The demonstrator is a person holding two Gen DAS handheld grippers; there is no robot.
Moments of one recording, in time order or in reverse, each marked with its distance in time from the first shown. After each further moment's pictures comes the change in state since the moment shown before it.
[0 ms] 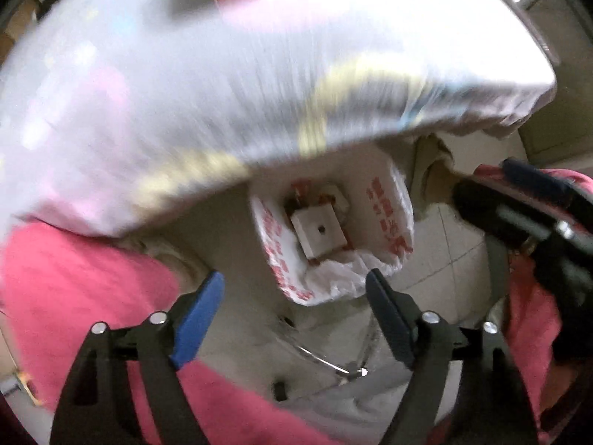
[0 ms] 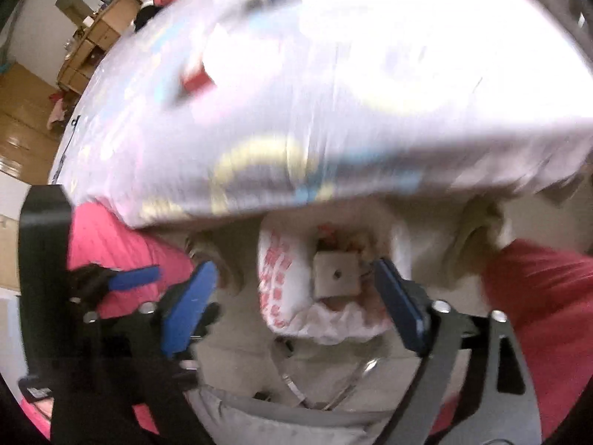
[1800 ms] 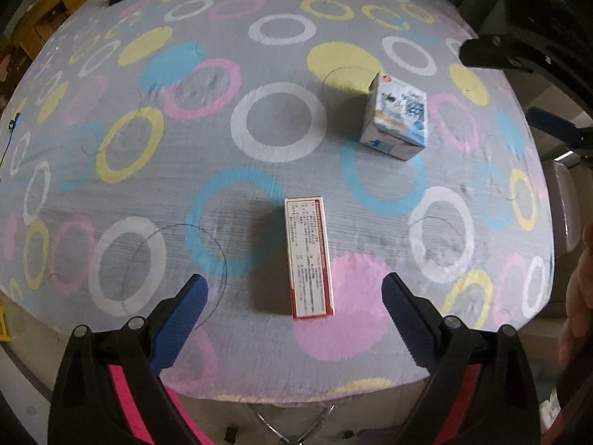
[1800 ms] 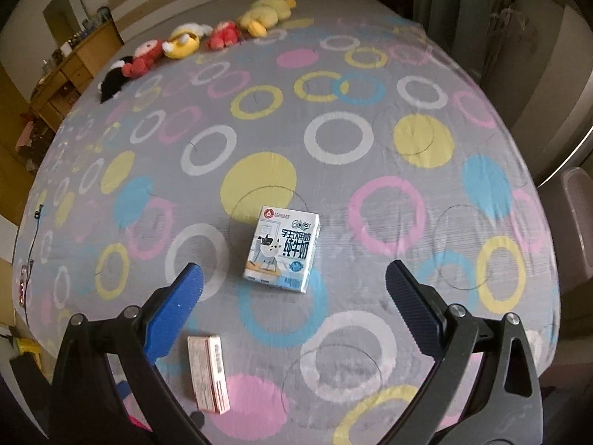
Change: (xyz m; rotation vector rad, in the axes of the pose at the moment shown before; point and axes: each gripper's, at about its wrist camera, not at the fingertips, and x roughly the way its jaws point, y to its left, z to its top) left arm -0.067 0.075 0.197 -0.374 -0.125 0.006; right arm 0.003 0.048 0.326 -0.047 -0.144 -0.158
